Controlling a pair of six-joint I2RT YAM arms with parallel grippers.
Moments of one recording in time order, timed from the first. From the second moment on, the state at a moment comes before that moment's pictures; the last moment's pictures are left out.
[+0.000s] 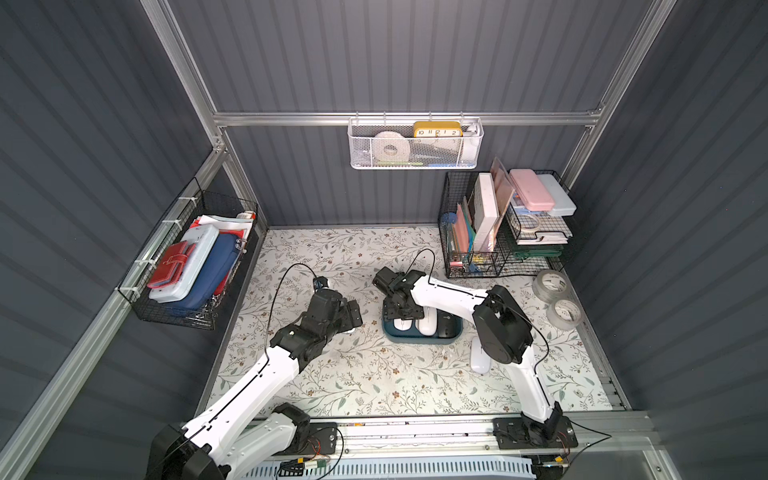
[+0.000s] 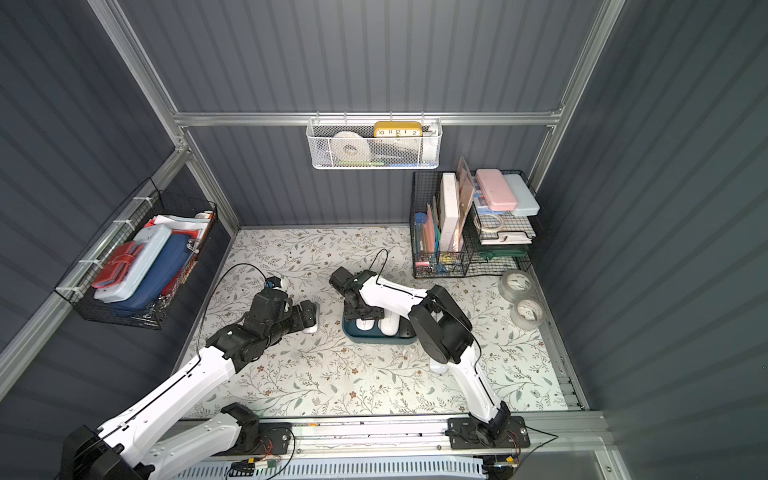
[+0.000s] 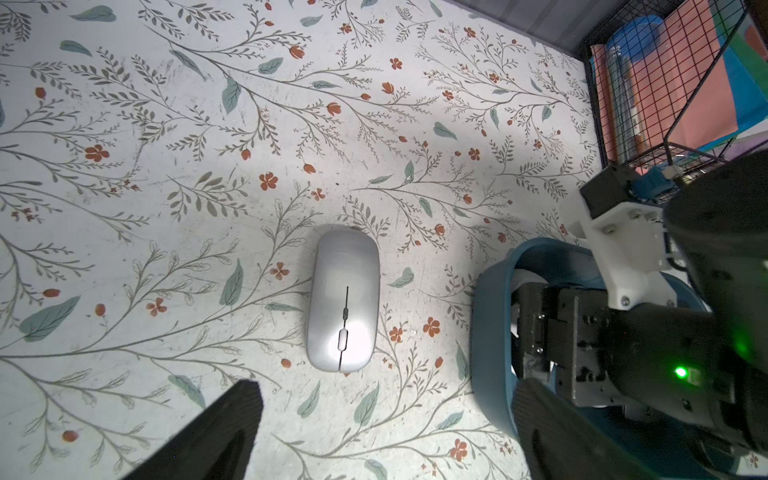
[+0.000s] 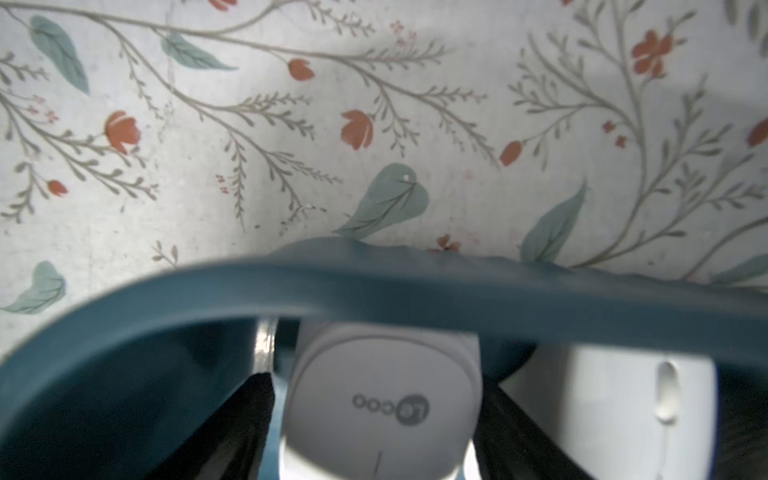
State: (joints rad) left arm -0.51 1.00 0.71 -0.46 -0.19 -0.57; right arm 0.84 2.22 1.73 -0.90 0.19 0.75
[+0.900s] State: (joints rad) left arm -0.51 0.96 0.71 -0.48 -0.20 -0.57; right arm 0.87 2.01 1.66 -0.89 0.26 0.72
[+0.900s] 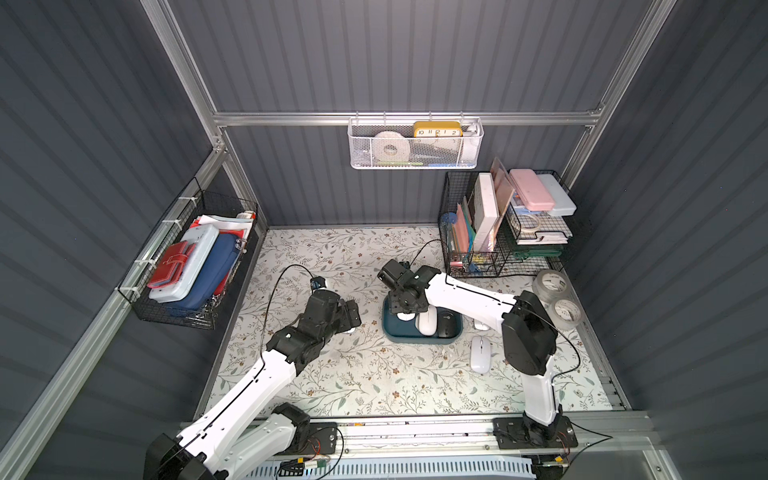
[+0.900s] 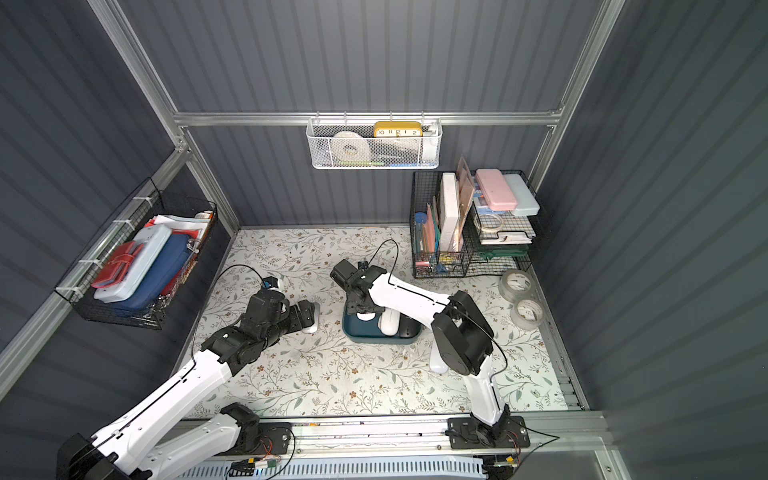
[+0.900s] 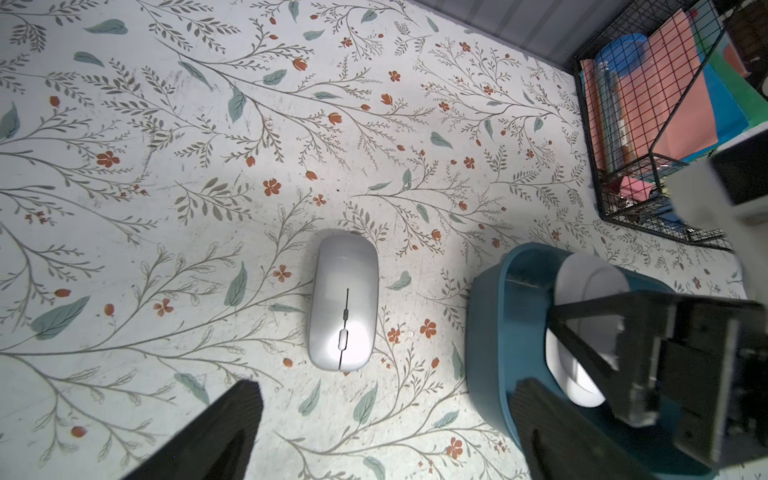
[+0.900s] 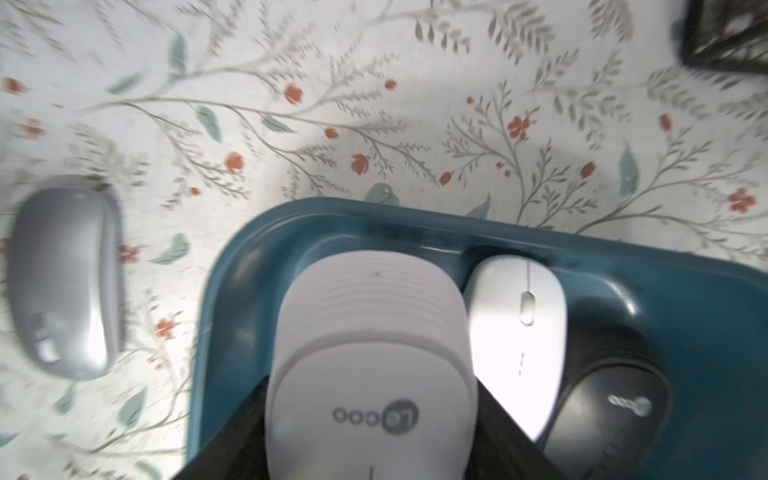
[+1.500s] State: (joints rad) left arm -0.51 0.73 0.75 -0.69 -0.47 -0.64; right arm 1.14 1.97 1.65 -0.89 0.26 0.68
